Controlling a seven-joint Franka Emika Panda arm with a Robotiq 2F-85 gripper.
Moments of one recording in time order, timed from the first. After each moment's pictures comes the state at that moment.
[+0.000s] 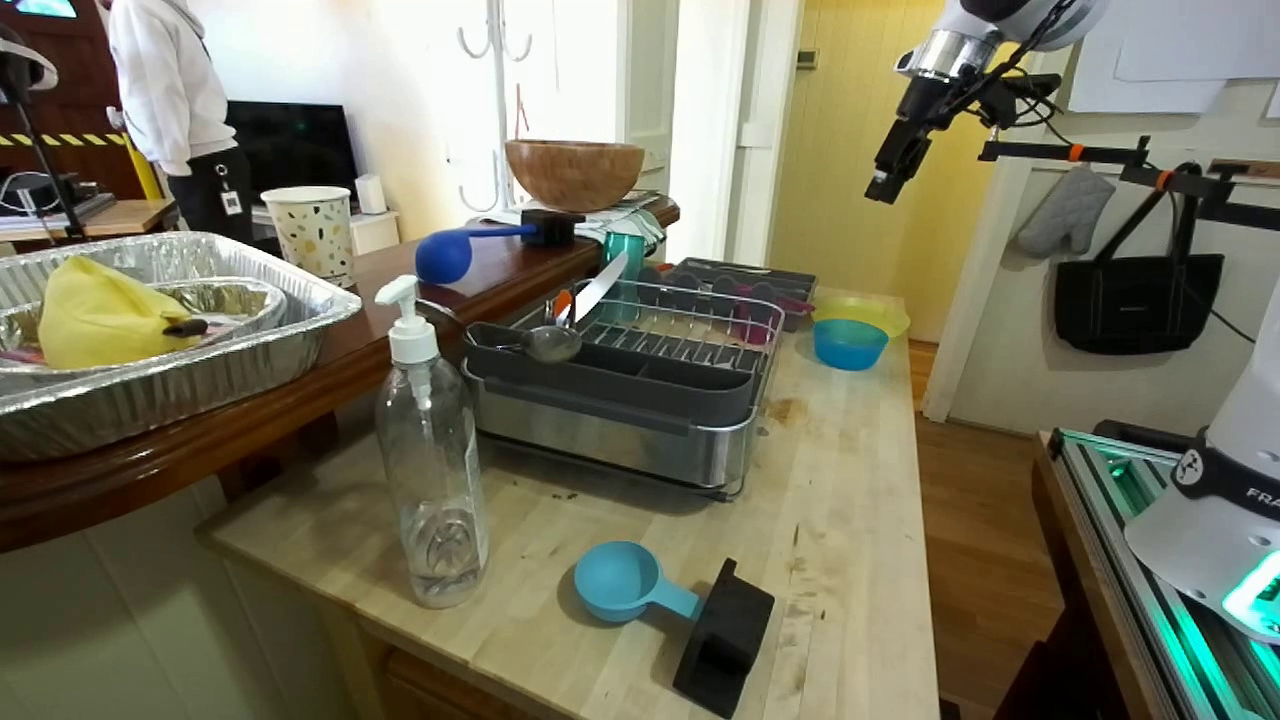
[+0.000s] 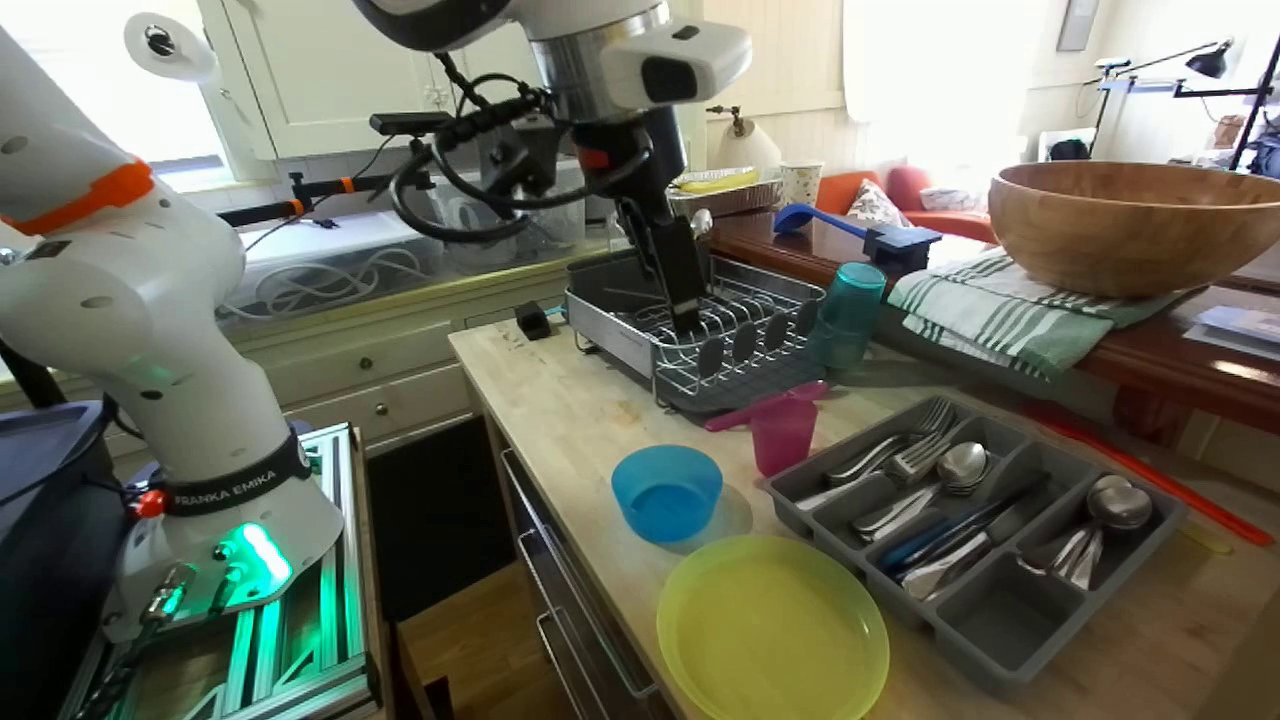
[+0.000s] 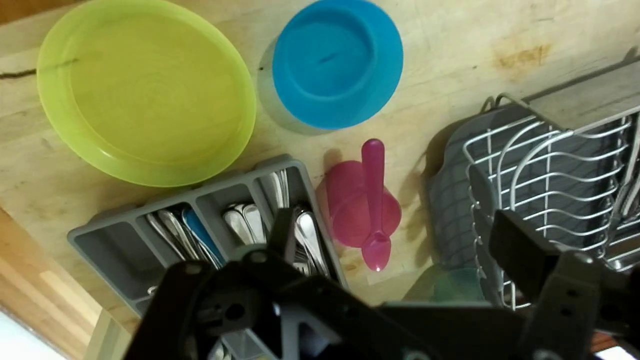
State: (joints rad) arm -0.18 -0.36 -0.48 -2.39 0.11 2.23 -0.48
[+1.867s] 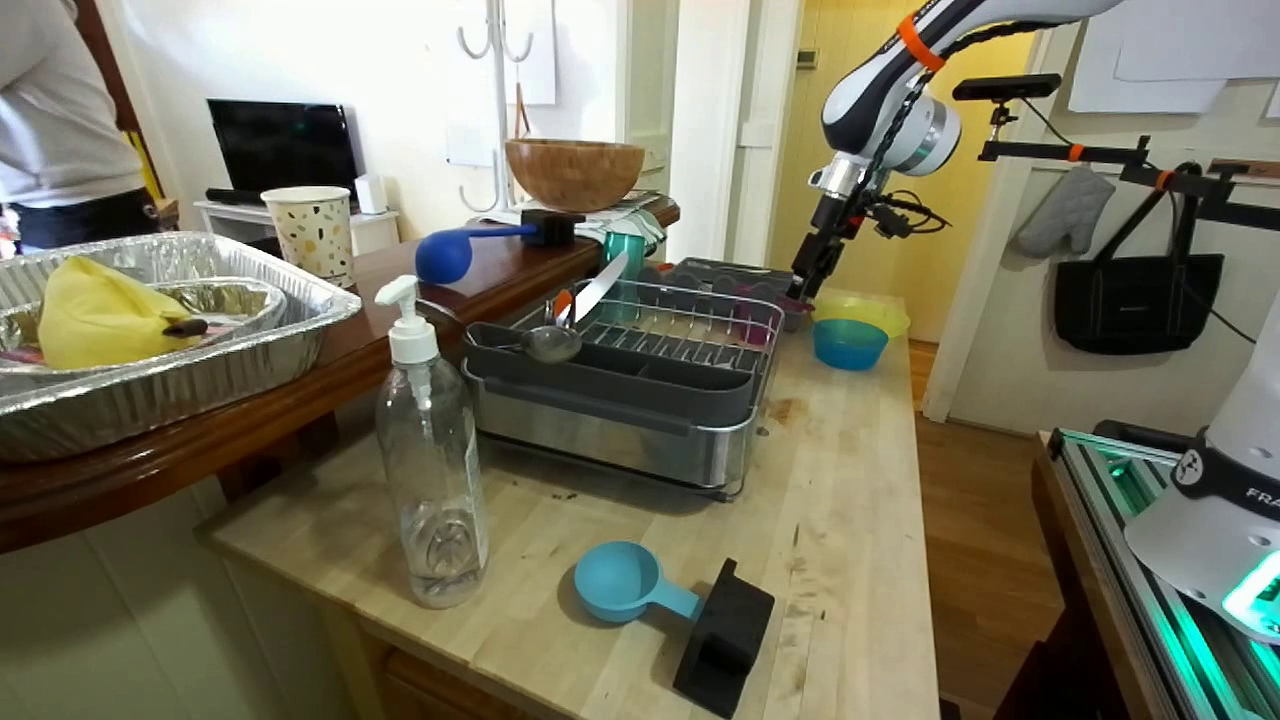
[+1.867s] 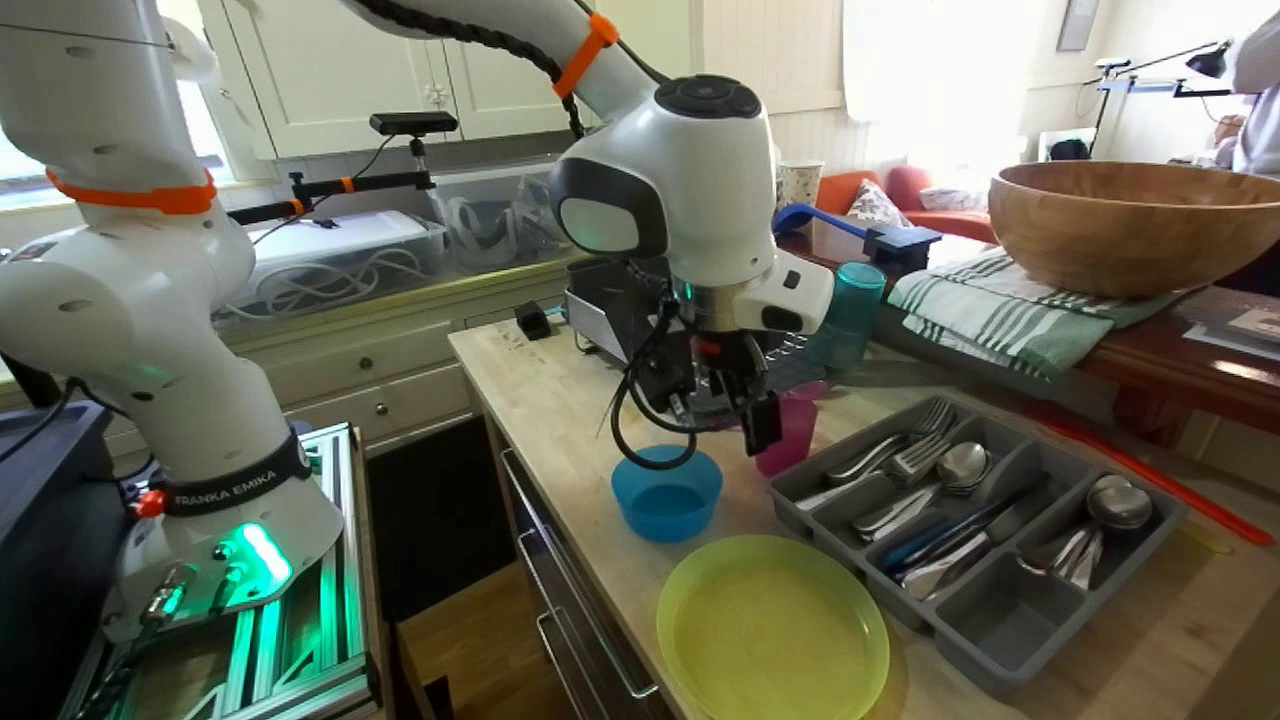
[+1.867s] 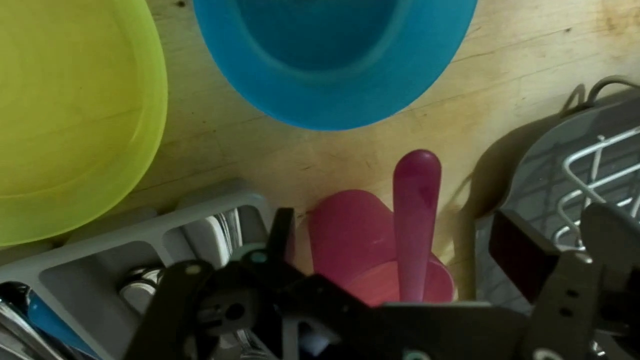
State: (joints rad) arm -0.28 0.15 -0.27 -2.29 0.54 2.48 -0.79
